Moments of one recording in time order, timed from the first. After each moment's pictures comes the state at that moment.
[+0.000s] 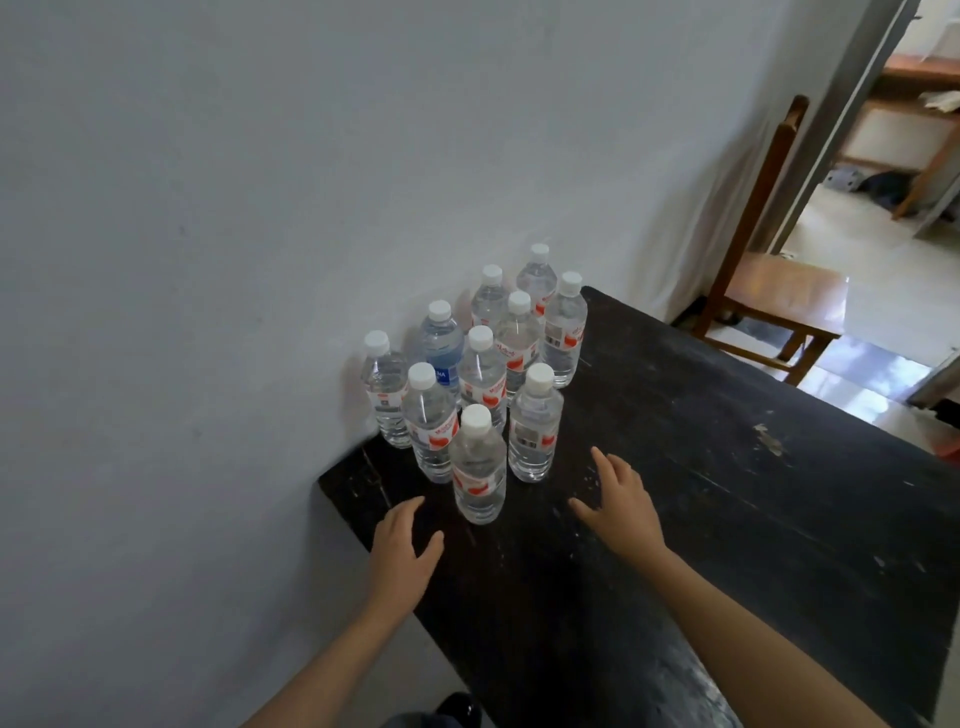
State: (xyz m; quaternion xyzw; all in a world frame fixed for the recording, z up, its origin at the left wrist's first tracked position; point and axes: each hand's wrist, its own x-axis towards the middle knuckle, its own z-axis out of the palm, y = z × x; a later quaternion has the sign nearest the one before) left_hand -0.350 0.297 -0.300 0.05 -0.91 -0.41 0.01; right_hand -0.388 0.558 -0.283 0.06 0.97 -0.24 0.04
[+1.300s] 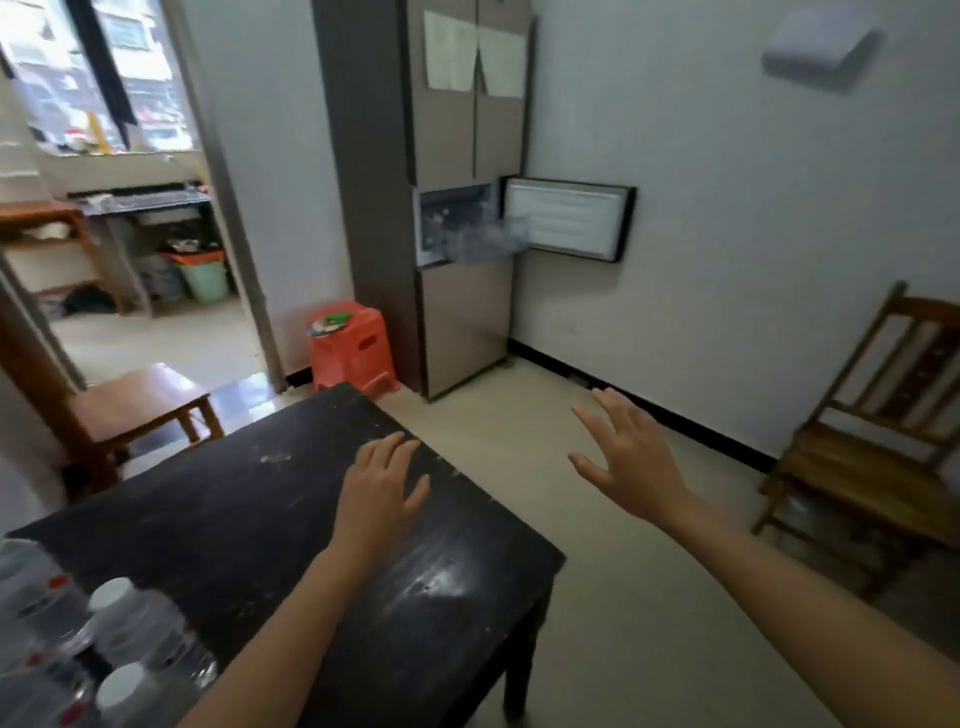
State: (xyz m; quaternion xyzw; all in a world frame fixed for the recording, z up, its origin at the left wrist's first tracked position) left_hand -0.333 0.452 -0.148 -0.77 -0.57 -0.30 0.03; right_hand -0.039 0.462 -0.120 0.53 0.79 0.18 -0.25
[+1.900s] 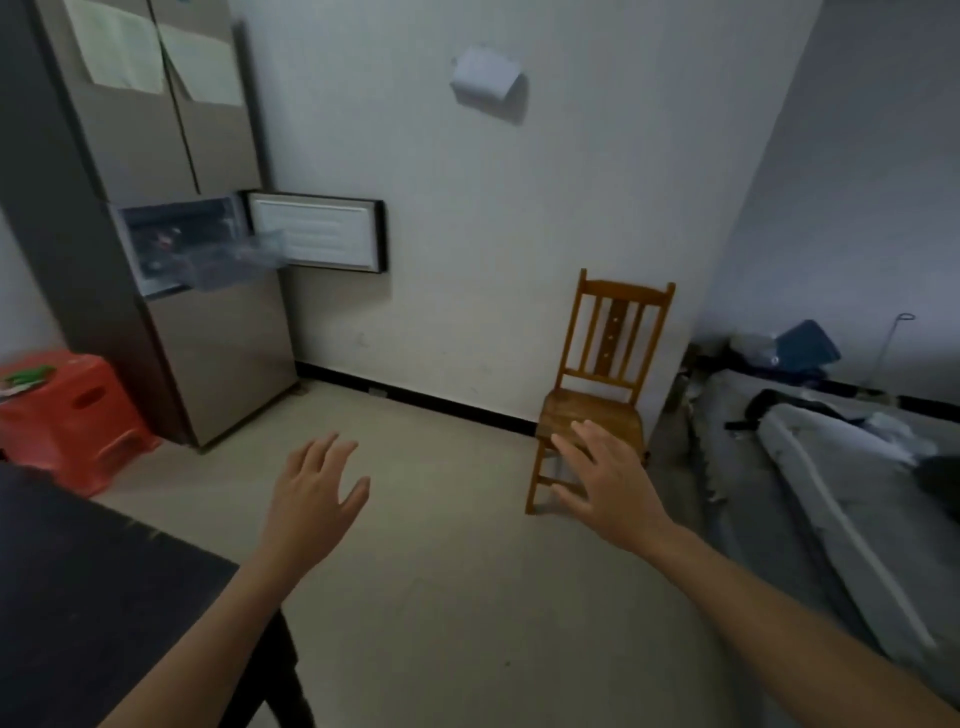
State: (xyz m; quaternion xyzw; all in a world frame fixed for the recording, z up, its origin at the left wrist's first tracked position) left_hand -0.023 0.415 -0.134 -0.85 -0.44 -0.30 -0.03; right_hand 0.275 0.272 -0.117 0.71 0.65 0.22 -0.12
